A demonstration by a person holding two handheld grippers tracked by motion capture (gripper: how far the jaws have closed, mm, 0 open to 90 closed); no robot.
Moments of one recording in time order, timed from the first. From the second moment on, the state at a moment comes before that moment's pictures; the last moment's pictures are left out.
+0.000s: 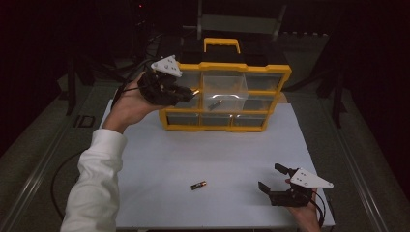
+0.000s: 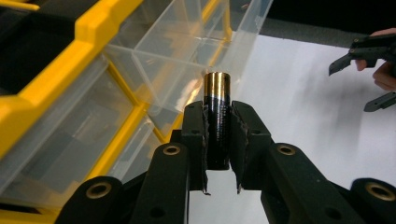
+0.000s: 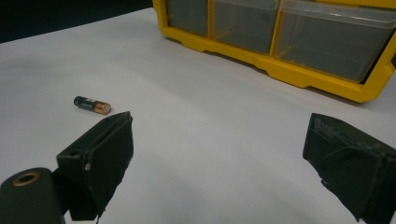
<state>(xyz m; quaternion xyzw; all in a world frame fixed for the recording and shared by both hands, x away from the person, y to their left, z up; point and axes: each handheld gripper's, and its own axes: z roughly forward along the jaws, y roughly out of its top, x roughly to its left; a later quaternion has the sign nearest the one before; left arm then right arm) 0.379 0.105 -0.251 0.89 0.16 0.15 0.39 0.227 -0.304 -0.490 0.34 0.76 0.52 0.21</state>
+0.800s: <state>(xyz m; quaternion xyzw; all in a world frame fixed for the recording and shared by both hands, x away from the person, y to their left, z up) 0.404 0.063 -0.225 0.89 0.20 0.16 0.38 0.228 -0.304 -0.491 0.34 0.76 0.52 0.20</state>
